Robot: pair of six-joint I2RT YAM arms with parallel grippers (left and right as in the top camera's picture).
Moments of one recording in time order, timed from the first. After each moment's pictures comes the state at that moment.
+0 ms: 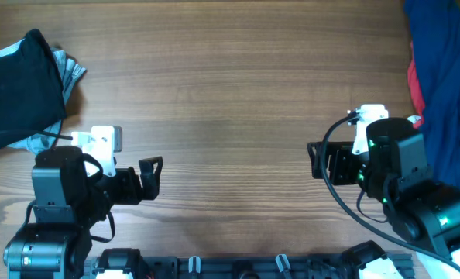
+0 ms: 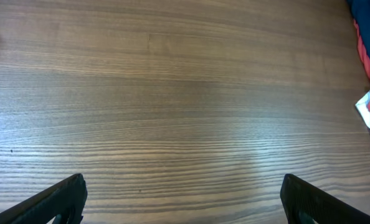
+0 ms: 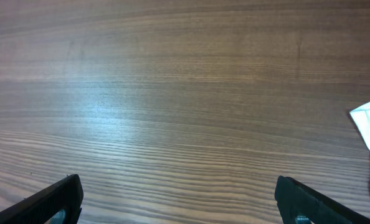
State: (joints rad) left arm -0.03 0.73 1.04 -1.12 0.26 -0.16; right arm 0.36 0.89 1.14 -1.11 0.04 0.33
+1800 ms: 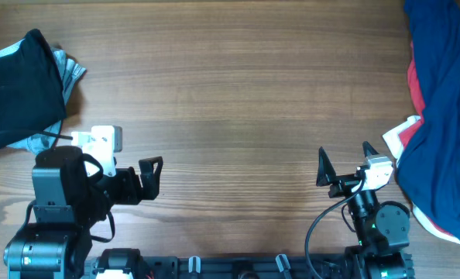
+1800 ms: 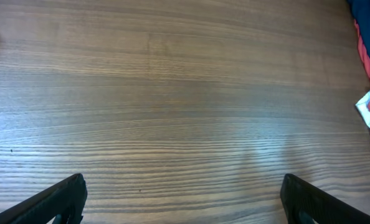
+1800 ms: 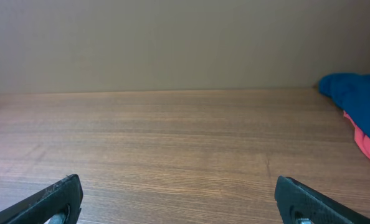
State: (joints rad) left arm -0.03 0.73 1.04 -1.12 0.26 -0.16; right arm 0.12 0.02 0.06 -0.12 -0.03 0.08
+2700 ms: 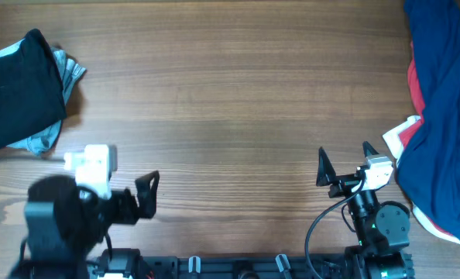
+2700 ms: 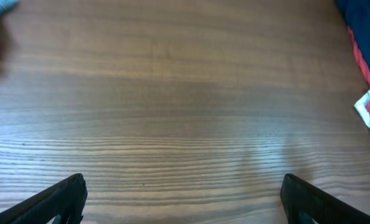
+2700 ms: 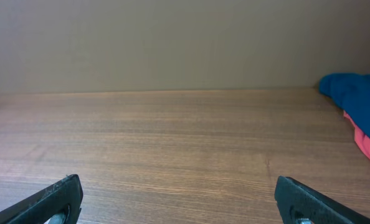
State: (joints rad) left arm -0.03 0.58 1.02 -1.17 0.24 -0.16; right arm 0.12 0.02 0.06 -0.12 -0.03 0.08
